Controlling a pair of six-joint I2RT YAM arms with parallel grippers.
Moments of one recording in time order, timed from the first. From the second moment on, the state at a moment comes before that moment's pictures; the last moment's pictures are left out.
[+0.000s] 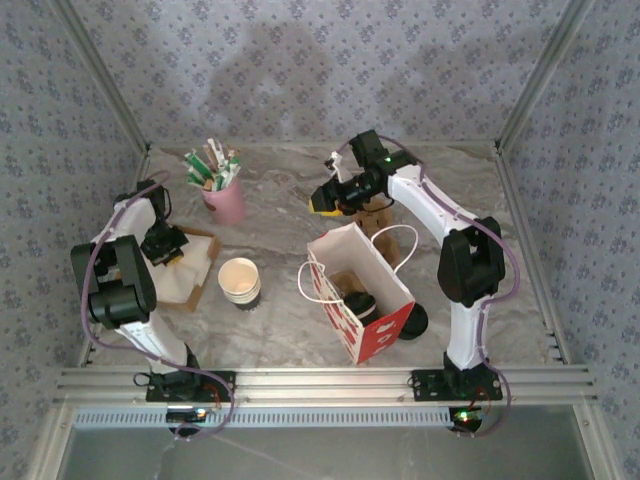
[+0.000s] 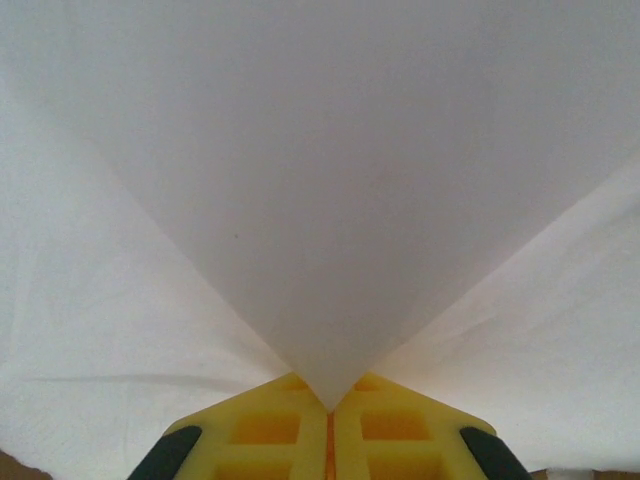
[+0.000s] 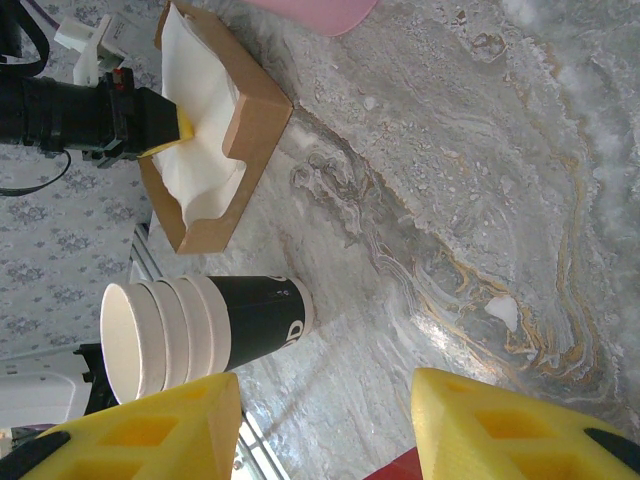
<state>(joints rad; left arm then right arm) 0.20 1.73 1.23 -1.01 -0.07 -0.45 0.46 1.96 1.77 -0.86 -0.77 0.27</state>
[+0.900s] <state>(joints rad) 0.16 1.31 1.47 -1.20 -0.10 -0.45 0.43 1.85 1.76 -0.81 -0.72 0.32</state>
